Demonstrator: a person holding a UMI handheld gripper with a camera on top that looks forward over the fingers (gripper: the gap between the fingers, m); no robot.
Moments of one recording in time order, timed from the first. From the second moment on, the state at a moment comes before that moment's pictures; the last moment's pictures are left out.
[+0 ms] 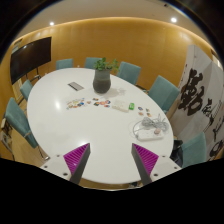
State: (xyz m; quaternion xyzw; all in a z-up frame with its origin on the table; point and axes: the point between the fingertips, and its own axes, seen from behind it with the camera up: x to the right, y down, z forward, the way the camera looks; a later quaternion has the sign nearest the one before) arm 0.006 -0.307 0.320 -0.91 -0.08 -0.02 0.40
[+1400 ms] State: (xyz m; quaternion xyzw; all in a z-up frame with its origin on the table) arm 0.344 0.033 0.025 -0.86 -0.06 0.03 0.50
